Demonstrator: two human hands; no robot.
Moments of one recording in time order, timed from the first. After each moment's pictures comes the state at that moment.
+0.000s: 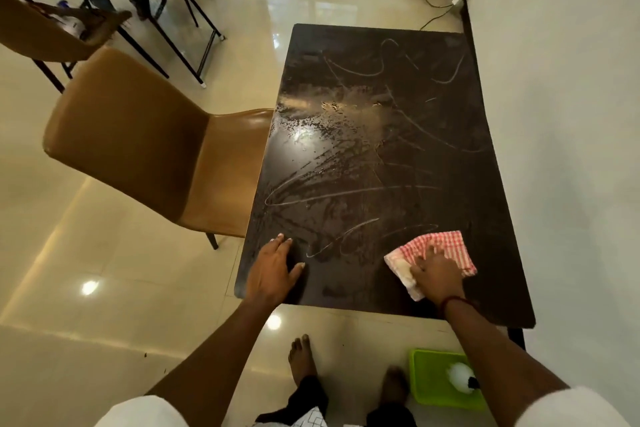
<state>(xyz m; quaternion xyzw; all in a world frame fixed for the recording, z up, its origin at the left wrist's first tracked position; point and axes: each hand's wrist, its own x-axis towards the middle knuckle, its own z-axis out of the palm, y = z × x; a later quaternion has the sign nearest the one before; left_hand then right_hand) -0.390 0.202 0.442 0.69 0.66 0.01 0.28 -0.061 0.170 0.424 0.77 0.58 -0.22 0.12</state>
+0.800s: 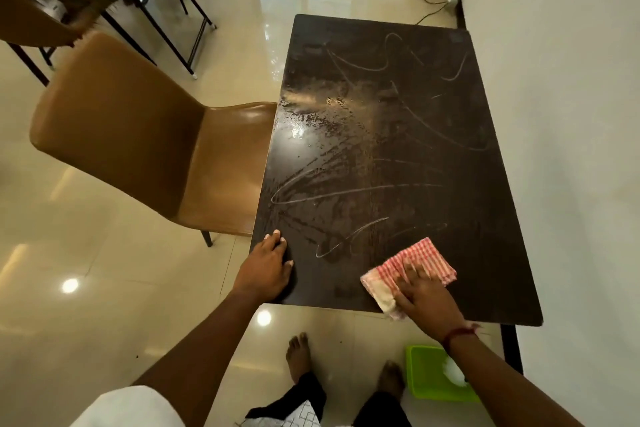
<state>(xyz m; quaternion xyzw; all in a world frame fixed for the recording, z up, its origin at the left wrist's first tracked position) -0.433 0.225 0.419 0.76 0.59 -0.08 0.26 -0.107 0.131 0.430 0.68 0.67 -0.27 0.14</state>
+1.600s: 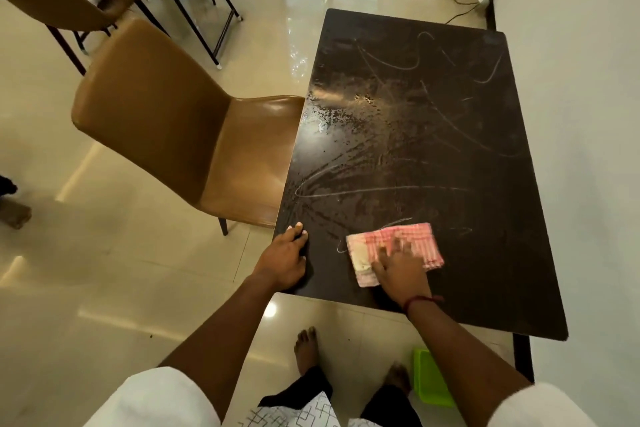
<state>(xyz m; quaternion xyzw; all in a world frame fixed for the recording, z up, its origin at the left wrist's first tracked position) -0.446 0.227 0.419 0.76 0.57 -0.06 0.30 -0.196 0.190 0.425 0.71 0.65 -0.22 0.17</state>
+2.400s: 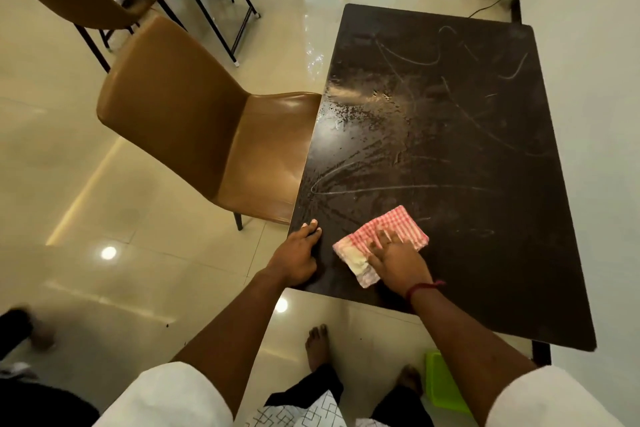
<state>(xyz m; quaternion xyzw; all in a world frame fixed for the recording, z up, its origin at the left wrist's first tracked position) -0.450 0.229 0.424 0.74 0.57 -0.04 0.36 -0.215 0.213 0.424 0.60 0.75 -0.23 0.17</state>
